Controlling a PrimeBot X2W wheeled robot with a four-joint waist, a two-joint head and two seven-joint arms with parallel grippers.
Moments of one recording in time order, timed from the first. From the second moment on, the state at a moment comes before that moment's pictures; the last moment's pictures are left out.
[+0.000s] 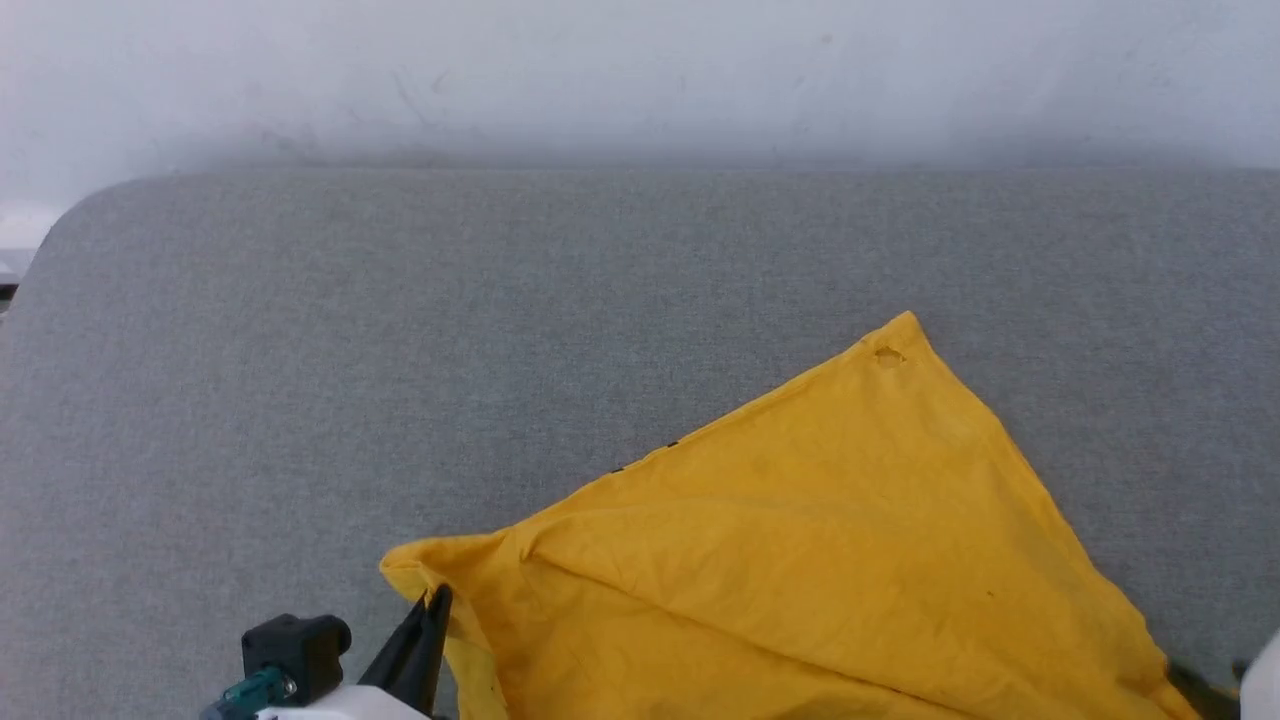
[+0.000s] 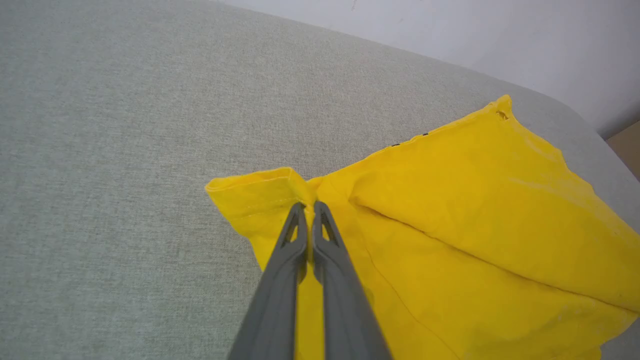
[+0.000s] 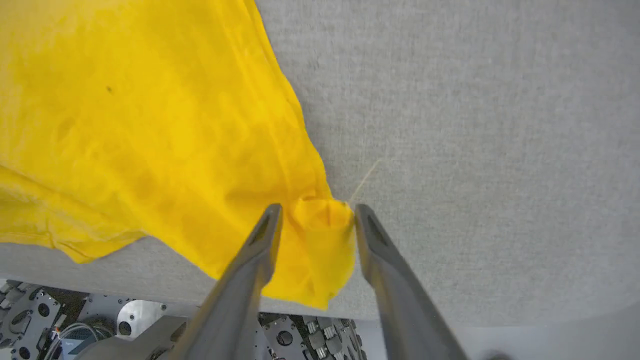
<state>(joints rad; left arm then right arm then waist) 0.19 0.34 -0.29 -0.17 -0.55 0.15 0.10 0.25 -0.33 -0.26 -0.28 0.45 0.13 1.02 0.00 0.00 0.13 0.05</state>
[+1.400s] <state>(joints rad) 0.00 0.23 -0.43 -0.18 -0.50 0.12 0.07 -0.61 -0.58 0.29 0.31 0.48 0.13 0.81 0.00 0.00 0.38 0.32</state>
